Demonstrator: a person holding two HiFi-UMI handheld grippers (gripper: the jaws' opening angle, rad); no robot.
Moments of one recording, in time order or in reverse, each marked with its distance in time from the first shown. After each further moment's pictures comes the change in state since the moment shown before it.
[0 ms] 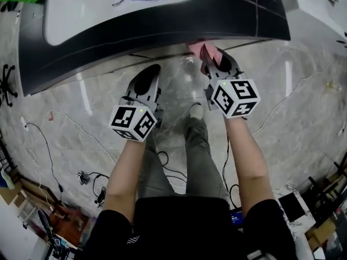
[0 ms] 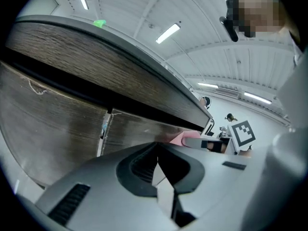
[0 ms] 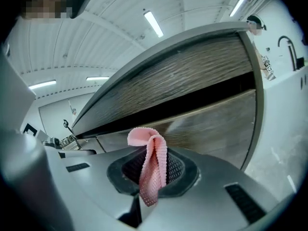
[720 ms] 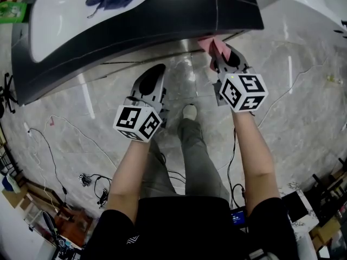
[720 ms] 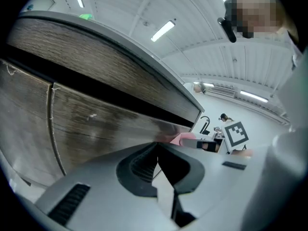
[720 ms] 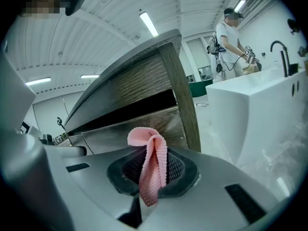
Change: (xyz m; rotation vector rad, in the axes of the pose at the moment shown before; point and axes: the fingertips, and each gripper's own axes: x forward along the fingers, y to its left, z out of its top) left arm 0.058 -0.075 -0.024 0.018 0.002 -0.039; right arm -0.043 -0.105 0.009 -0.007 0.011 -0.069
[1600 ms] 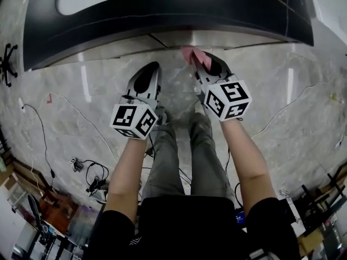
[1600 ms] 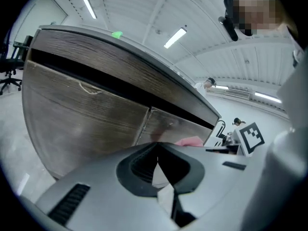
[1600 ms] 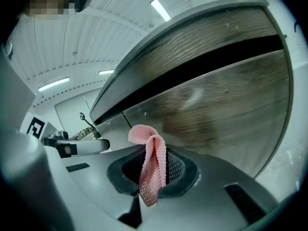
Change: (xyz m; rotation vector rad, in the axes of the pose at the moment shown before) left arm -0.111 0.115 -0.004 -0.040 -0.047 0.175; right arm 0.054 0.188 -0.075 -0.022 0.104 0.241
